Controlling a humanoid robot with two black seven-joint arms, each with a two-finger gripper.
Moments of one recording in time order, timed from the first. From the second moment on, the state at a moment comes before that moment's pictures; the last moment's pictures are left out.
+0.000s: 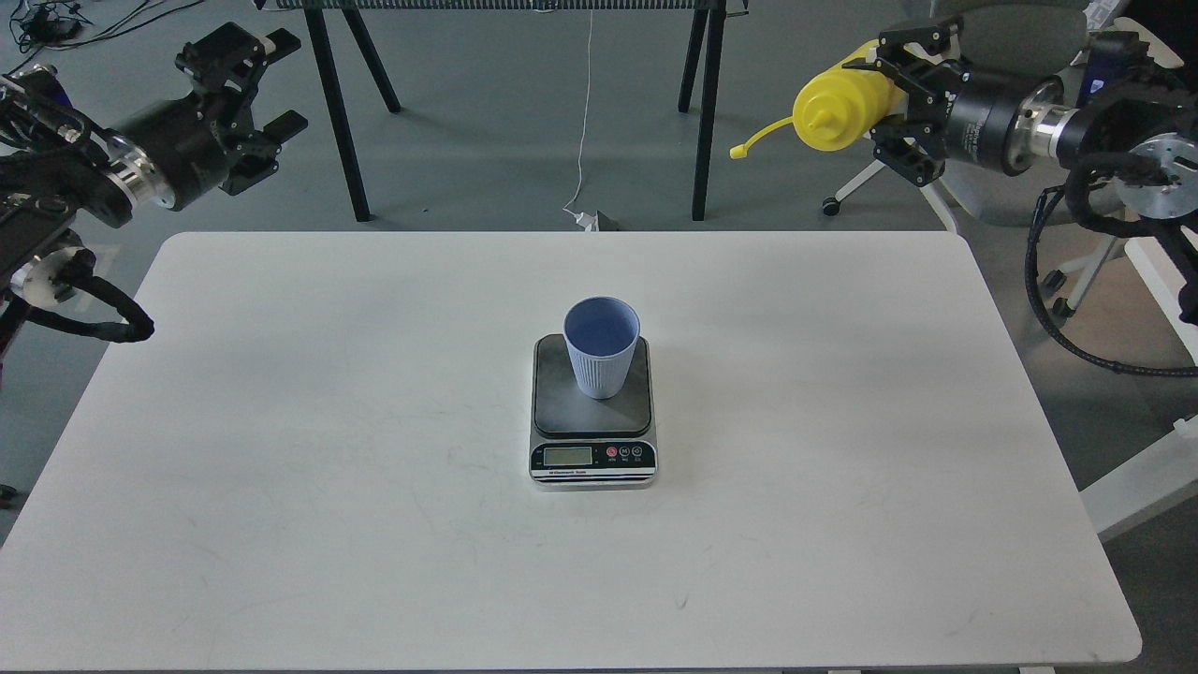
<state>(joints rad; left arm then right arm) -1.02 0.57 -0.41 -0.55 0.60 -0.49 -0.49 1.16 -0.53 0.54 0.78 -0.34 0.49 -0.23</state>
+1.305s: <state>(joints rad) -1.01 0.56 -0.44 -0.55 0.60 -0.49 -0.49 1.33 -0.01 0.21 0.47 -0.87 0.28 -0.12</state>
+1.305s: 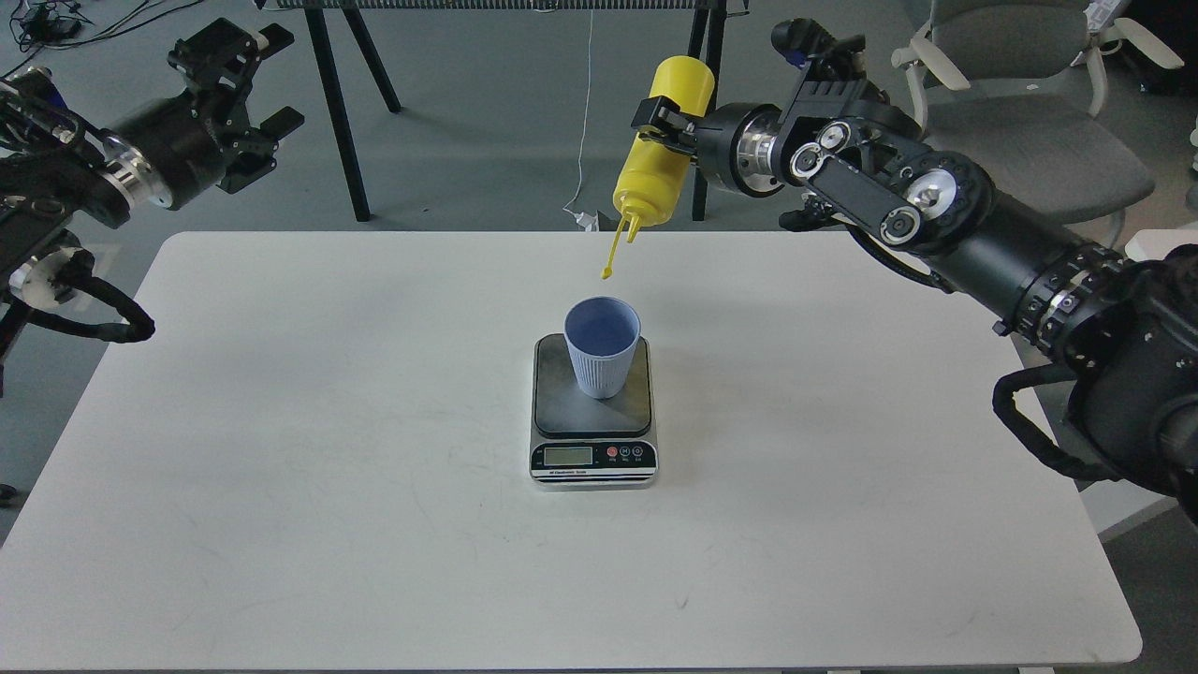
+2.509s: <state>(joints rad) -1.00 0.56 -0.45 -0.55 0.60 -0.49 -0.49 1.33 0.00 0.17 0.44 -0.85 0.26 -0.11</state>
